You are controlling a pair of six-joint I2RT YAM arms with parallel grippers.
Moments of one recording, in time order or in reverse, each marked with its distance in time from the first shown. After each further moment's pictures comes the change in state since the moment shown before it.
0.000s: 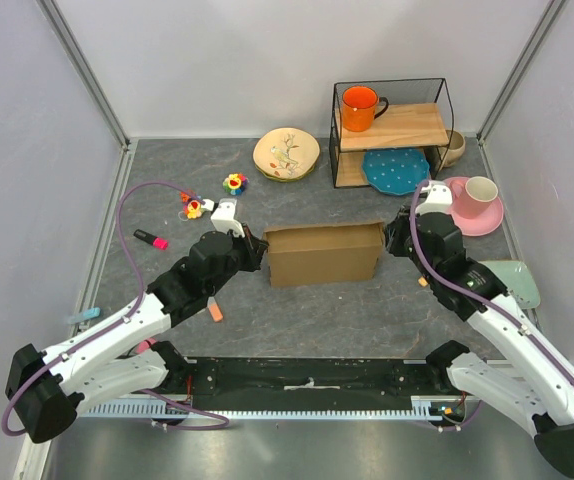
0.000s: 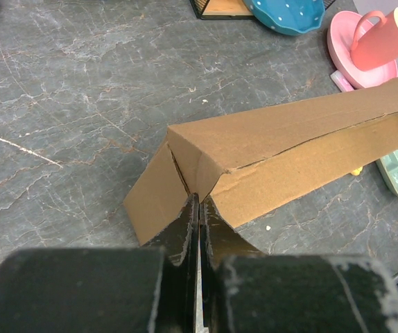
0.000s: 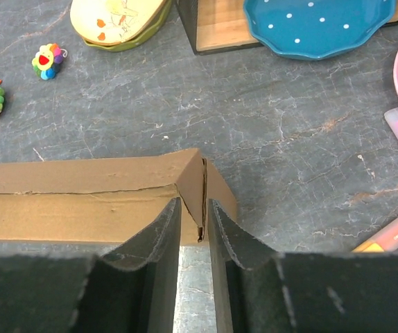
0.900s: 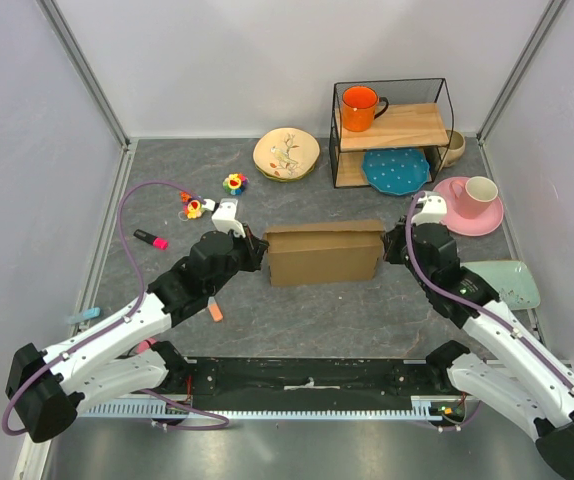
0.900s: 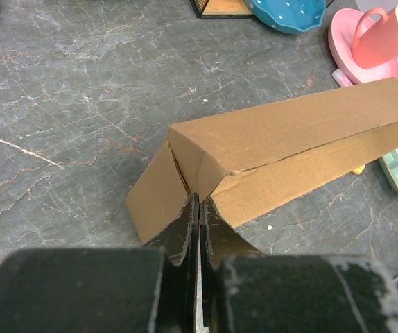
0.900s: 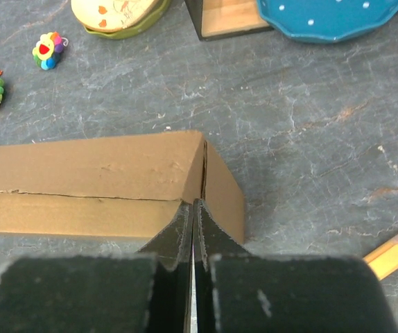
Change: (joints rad) left arm 0.000 0.004 0.000 0.003 0.001 0.011; right arm 0.001 -0.021 -0.114 0.096 -0.022 0.008
